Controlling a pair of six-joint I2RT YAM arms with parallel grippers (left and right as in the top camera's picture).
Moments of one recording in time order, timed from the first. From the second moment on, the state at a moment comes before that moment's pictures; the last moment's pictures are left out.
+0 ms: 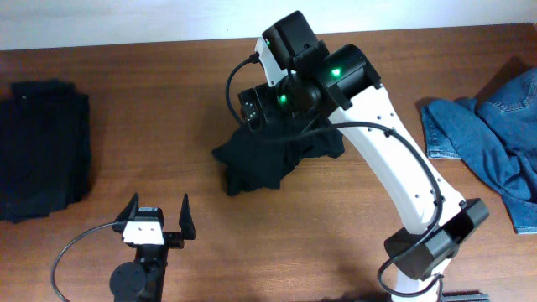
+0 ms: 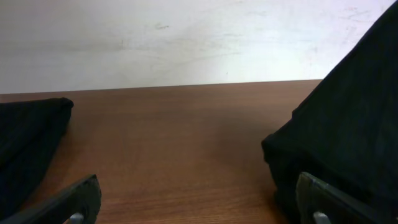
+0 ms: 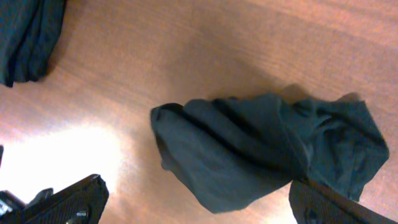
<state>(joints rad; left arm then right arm) -0.04 0.01 0.02 -0.10 0.03 0.01 0.54 1.94 2.19 -1.28 -0.15 0.18</state>
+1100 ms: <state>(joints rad) -0.04 0.01 0.02 -0.10 0.03 0.01 0.47 1.94 2.11 -1.57 -0.08 -0.22</state>
